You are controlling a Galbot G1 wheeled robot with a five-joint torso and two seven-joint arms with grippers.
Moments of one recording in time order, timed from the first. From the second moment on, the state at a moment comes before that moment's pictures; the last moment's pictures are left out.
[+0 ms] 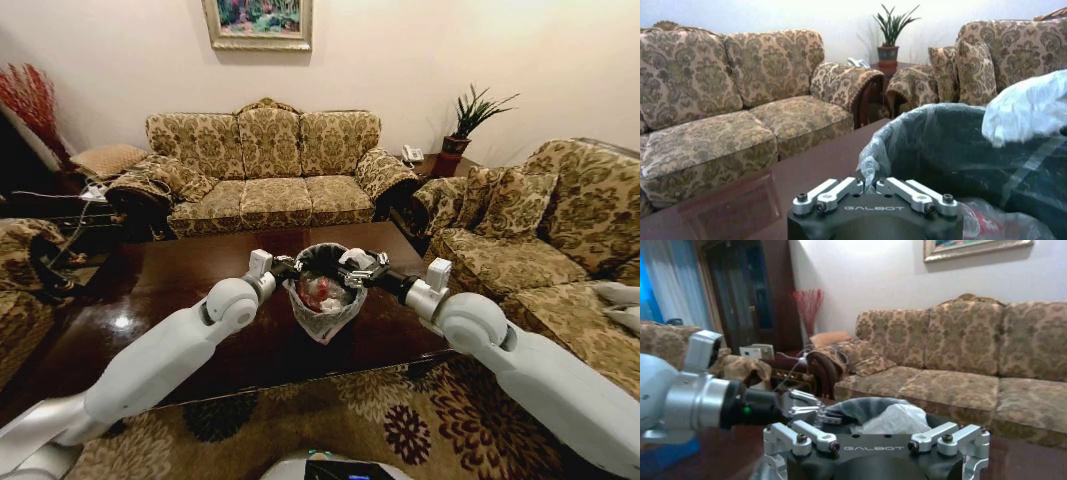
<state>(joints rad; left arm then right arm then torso) 0.60 -0.78 0.14 -2.05 -0.96 0.56 -0.36 -0.70 0.62 -0.04 2.18 1.08 -0.34 0.04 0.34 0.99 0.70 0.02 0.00</state>
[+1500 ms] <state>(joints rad) 0.60 -0.79 0.13 -2.04 -0.95 0.56 -0.36 -0.32 0.61 -0.33 2.08 1.07 -0.46 -0.05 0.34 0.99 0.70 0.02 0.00</state>
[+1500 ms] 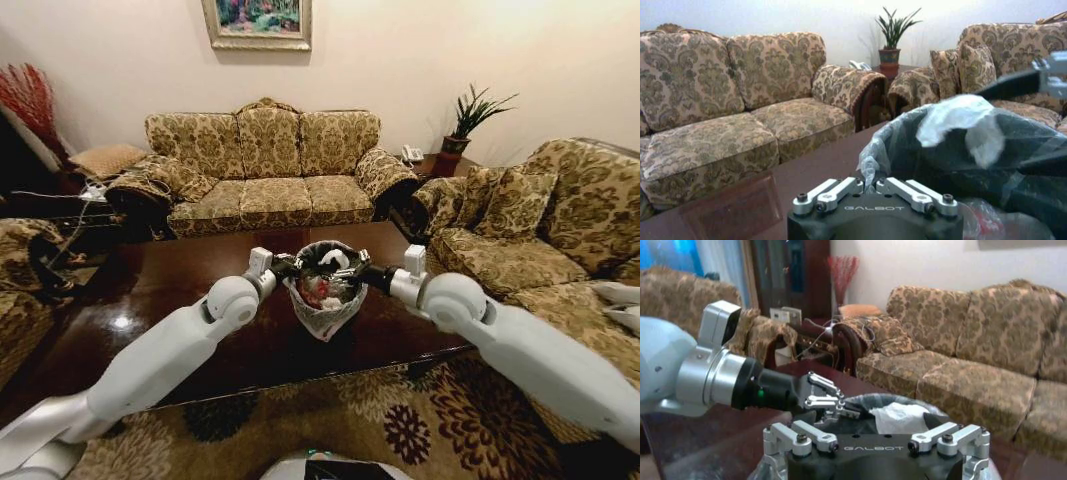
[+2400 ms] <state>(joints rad) 0.60 -0.80 0.13 -2.03 -0.95 0.55 -0.36 -0.35 0.47 -0.21 2.11 0.36 -0.21 -0.50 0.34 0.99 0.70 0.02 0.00</state>
